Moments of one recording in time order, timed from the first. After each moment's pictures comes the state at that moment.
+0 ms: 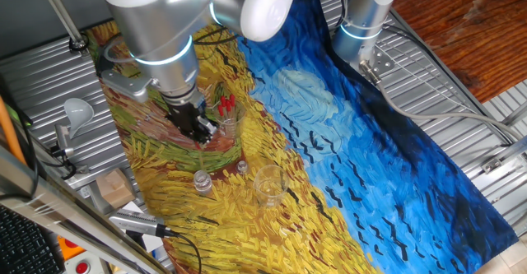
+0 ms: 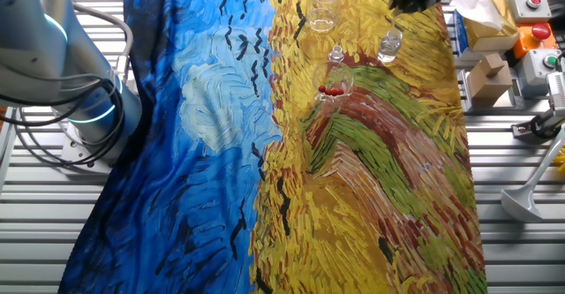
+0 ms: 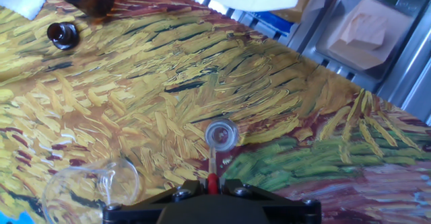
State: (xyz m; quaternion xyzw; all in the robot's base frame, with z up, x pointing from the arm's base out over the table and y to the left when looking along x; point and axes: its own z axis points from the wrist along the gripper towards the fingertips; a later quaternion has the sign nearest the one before) arm 0.576 0.157 0.201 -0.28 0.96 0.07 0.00
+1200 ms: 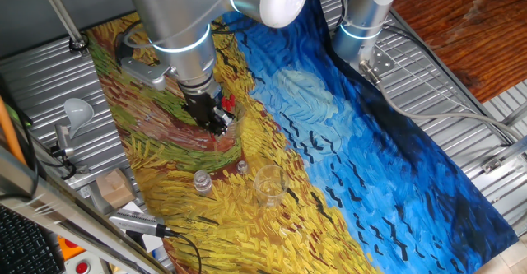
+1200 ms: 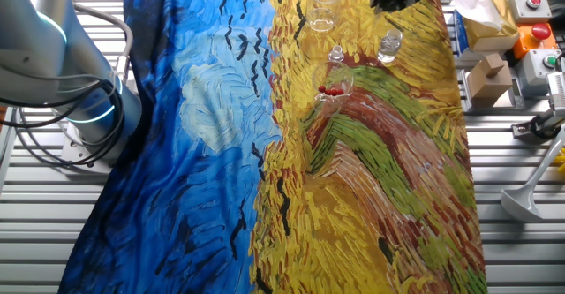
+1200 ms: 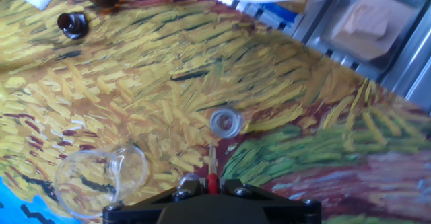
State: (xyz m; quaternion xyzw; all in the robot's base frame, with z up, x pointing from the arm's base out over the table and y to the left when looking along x) arm 0.538 0.159 0.203 -0.25 0.97 0.08 -0.01
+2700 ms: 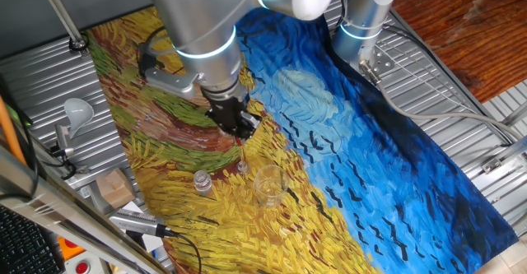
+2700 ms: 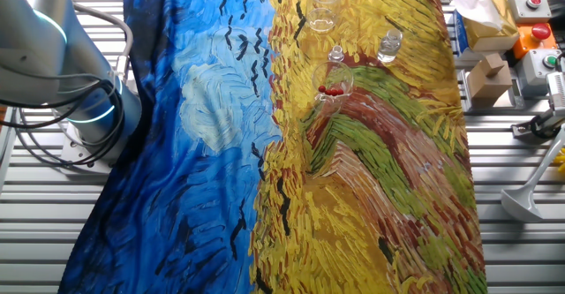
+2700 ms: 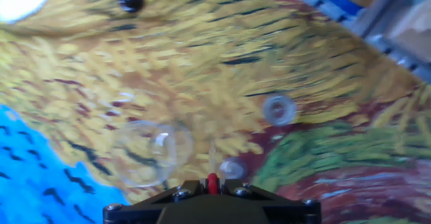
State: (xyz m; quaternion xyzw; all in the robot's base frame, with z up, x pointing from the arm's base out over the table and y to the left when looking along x) arm 0.494 0.208 0.228 -0.29 0.95 0.08 -0.02
